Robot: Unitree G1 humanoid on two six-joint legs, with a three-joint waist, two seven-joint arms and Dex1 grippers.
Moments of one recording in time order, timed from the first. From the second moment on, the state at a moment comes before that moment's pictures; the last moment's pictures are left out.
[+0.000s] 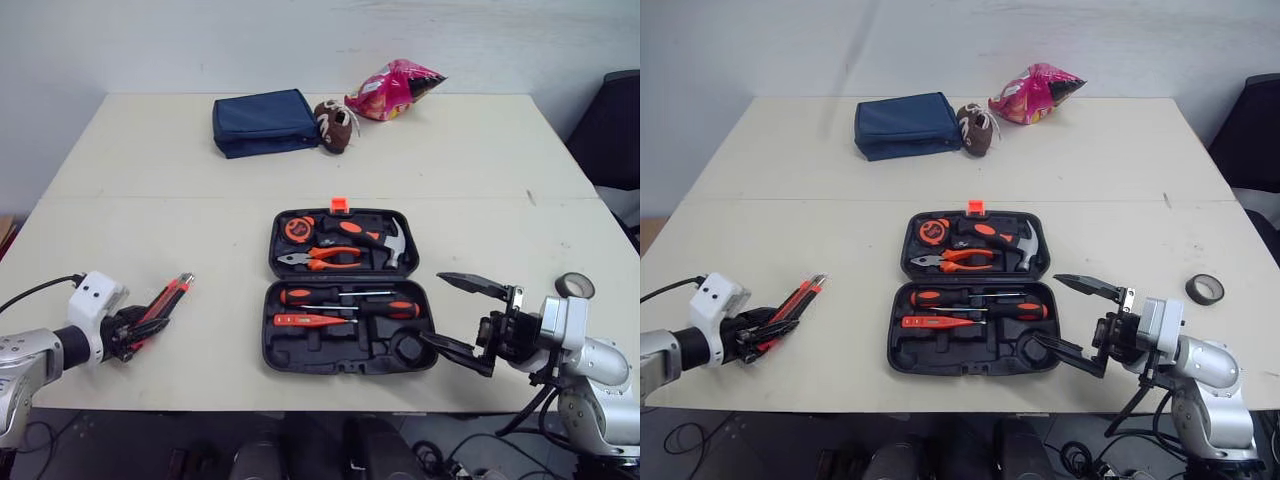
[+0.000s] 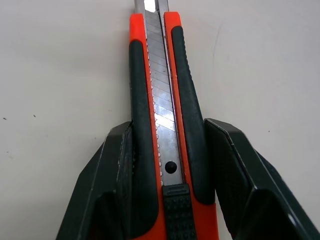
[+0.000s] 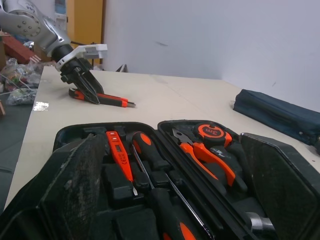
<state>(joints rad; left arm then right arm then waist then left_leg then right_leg) 0.12 0.90 0.36 -0.14 -0.41 0.66 -0.73 0.04 -0.58 -0.21 -0.19 0.64 -0.20 1.25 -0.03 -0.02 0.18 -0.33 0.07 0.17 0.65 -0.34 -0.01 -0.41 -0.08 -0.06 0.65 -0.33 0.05</state>
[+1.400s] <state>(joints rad) -0.60 0.78 -0.53 -0.53 -0.23 0.81 -0.98 0.10 -0.72 -0.29 -0.14 0.62 -0.15 1.35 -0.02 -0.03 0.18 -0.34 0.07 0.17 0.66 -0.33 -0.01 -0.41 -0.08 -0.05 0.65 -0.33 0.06</state>
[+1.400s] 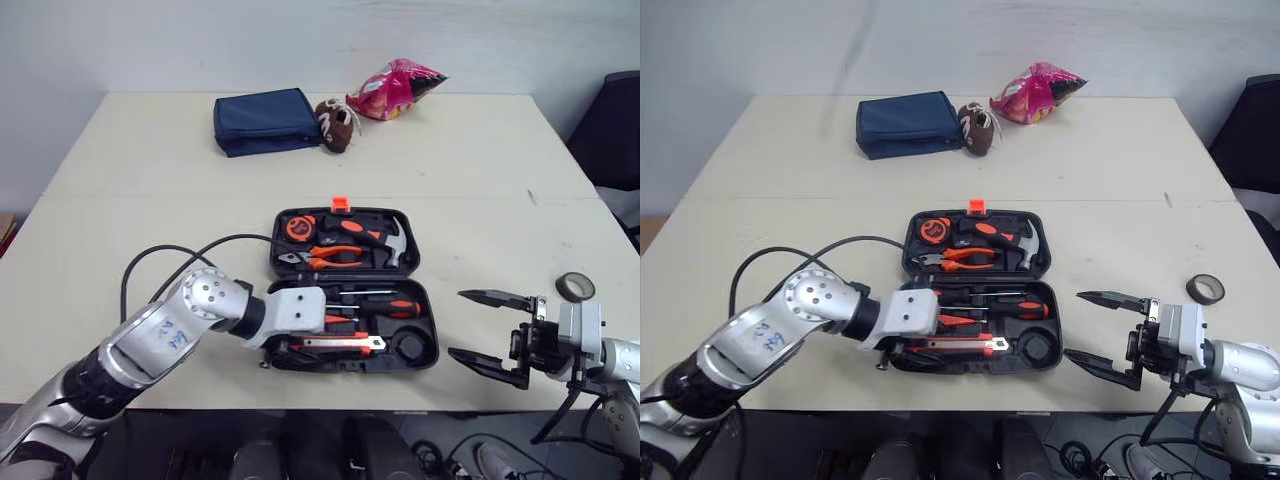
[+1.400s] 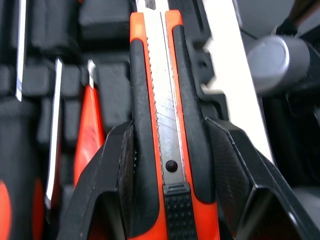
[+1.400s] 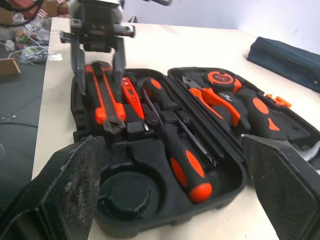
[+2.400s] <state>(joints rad) -0.51 0.62 -0.33 -0.53 -0.30 0.58 -0.98 0.16 -0.74 -0.34 -0.26 0.65 -0.06 1.27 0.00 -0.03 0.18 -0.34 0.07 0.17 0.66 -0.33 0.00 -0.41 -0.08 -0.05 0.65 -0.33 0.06</state>
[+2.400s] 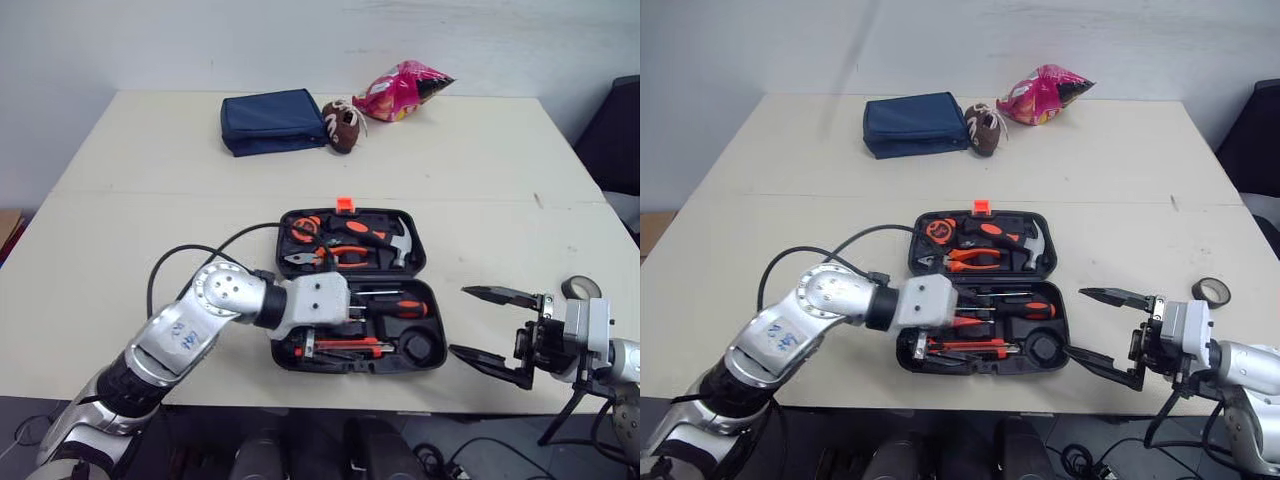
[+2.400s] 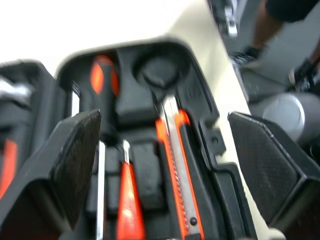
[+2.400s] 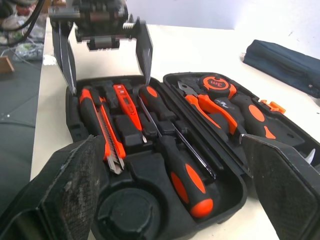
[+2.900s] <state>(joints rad) -0.36 0.56 -0.39 -0.41 -0.30 0.54 -0.97 0.15 -0.77 -0.36 -0.39 0.66 0.07 1.17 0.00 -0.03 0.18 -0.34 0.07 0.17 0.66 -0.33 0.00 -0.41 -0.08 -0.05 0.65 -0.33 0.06</state>
